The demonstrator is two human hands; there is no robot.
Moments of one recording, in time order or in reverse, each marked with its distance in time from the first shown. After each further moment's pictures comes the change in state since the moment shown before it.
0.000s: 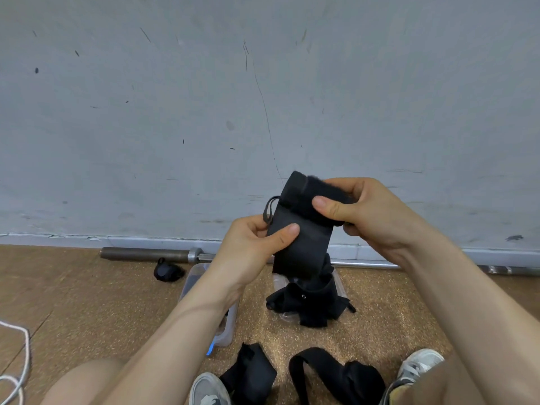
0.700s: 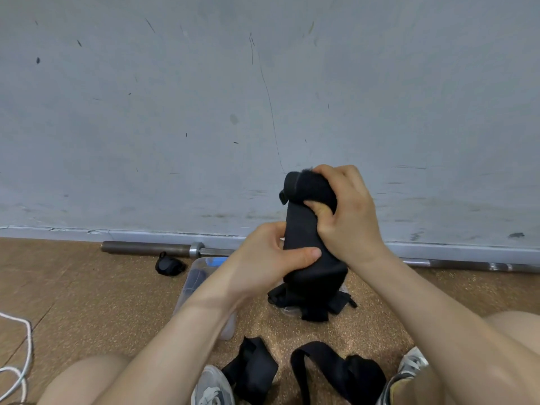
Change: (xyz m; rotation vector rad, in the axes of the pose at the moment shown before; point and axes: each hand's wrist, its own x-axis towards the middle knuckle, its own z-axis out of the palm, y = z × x) left_hand -0.013 -0.002 -0.001 0.347 -0.202 -0.028; right_hand 0.022 0.049 0.038 -0.671 0.510 -0.609
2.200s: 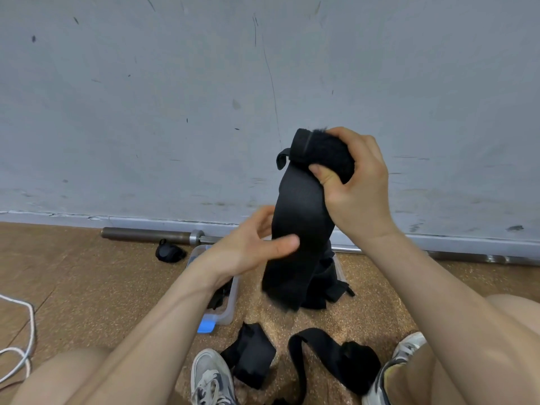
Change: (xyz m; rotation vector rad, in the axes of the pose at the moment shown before) left_hand 0.016 -0.046 -0.028 -0.096 -0.092 -0.018; right_hand 0.018 -0.010 -0.006 0.172 0.147 0.008
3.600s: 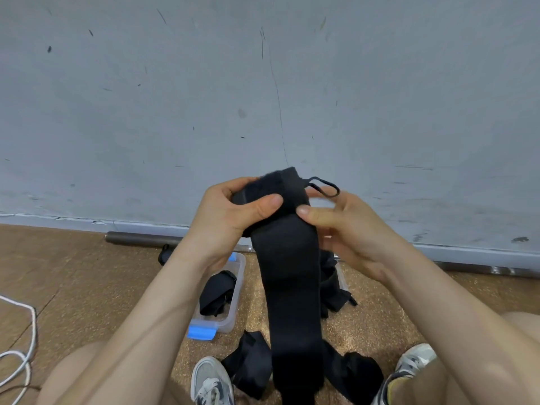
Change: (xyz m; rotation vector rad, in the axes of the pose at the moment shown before) left_hand -0.016 0.049 -0.011 -0.273 0.352 0.231; right_hand -0.015 -0.030 -0.017 0.699 -0.607 0.863
